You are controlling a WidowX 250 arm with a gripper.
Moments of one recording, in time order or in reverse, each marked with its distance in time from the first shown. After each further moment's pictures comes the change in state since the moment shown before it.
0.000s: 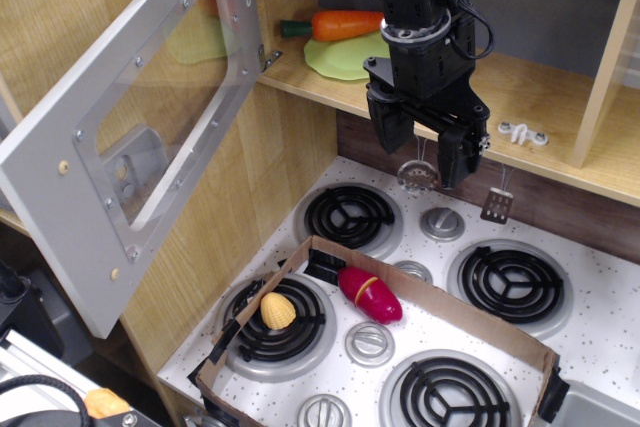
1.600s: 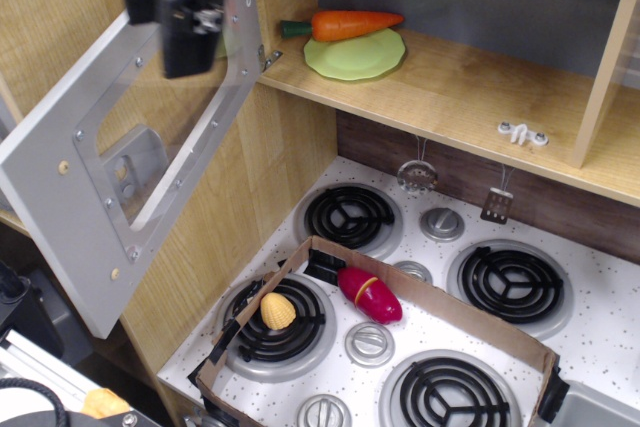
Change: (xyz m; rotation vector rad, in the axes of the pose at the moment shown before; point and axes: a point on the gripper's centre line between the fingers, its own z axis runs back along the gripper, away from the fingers) arm -0.115 0.071 0.150 0.220 0.285 -0.164
